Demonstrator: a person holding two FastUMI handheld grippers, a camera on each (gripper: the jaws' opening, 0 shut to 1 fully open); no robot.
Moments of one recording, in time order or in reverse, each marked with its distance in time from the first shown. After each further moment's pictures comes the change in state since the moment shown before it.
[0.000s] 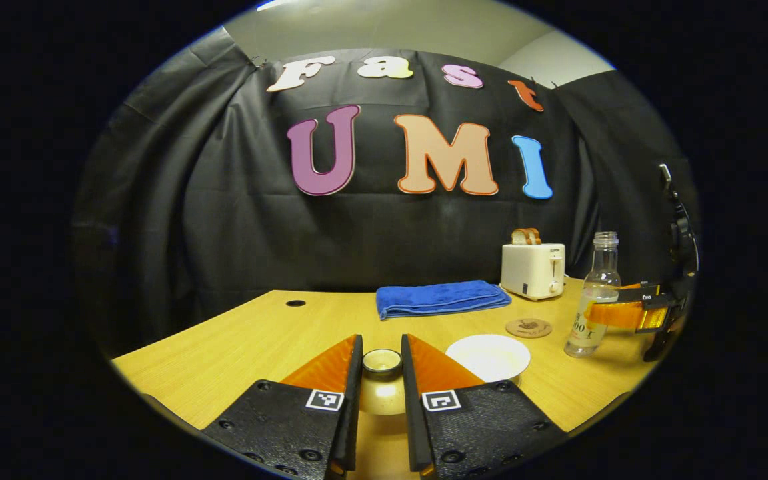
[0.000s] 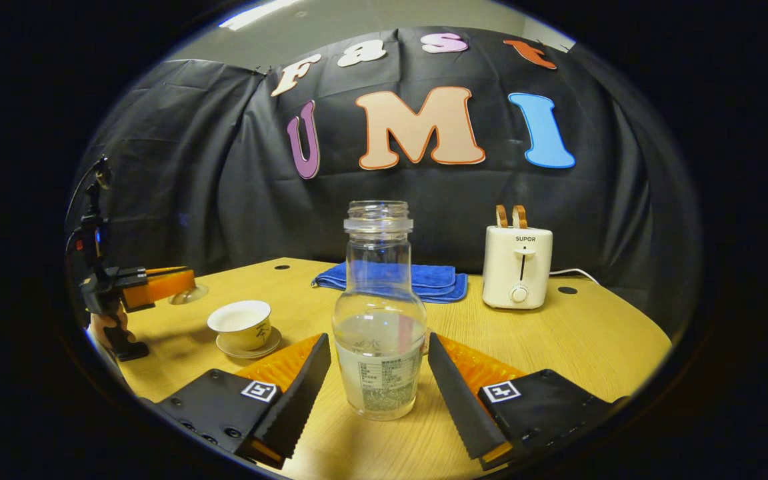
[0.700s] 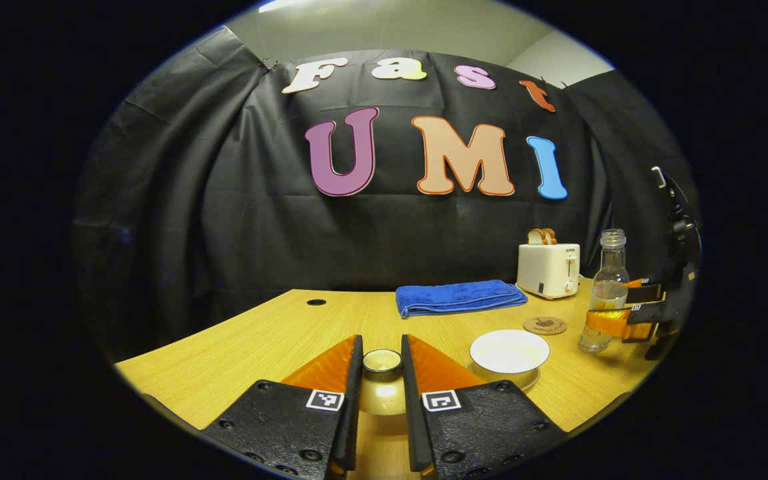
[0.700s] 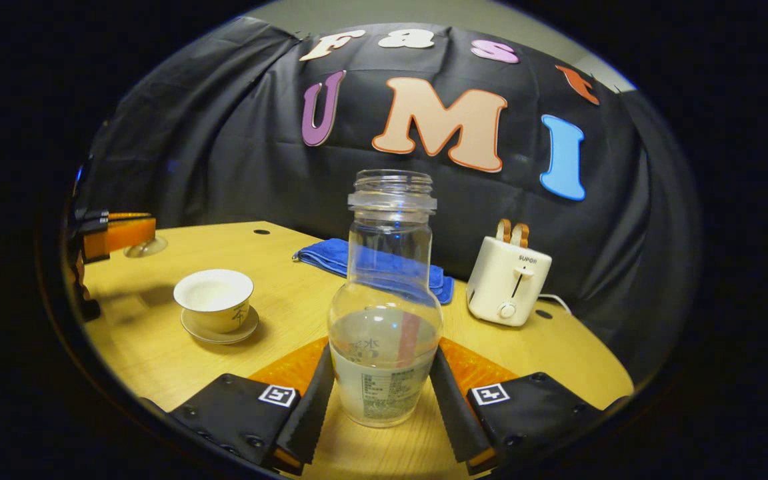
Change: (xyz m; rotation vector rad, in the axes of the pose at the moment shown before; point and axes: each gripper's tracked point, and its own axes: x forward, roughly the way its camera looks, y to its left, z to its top) left arm -0.008 0.018 0.001 0.000 0.004 0.048; right arm 0.016 0.021 0.000 -0.322 0.027 -0.120
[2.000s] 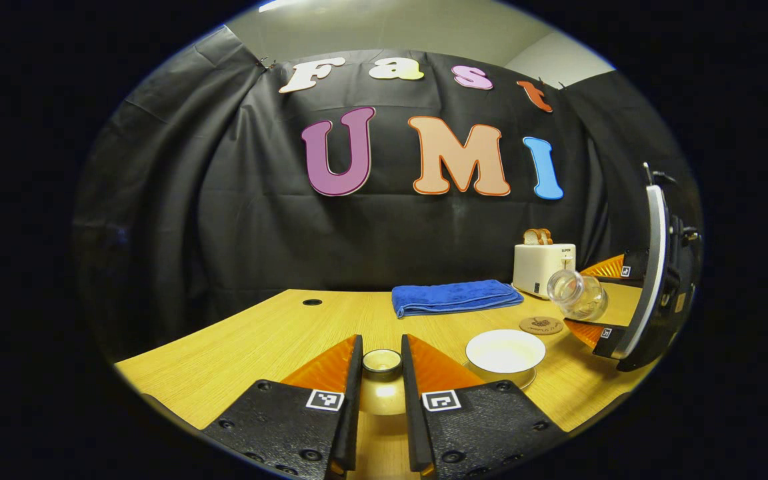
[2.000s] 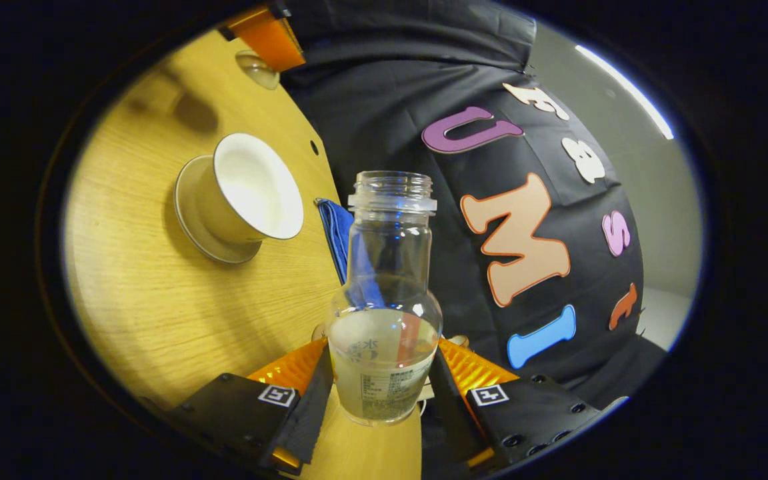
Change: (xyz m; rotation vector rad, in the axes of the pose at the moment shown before) left arm 0.000 -0.002 0.001 -0.002 0.001 -0.021; right arm 0.019 0.038 0.033 -0.940 -0.094 -0.113
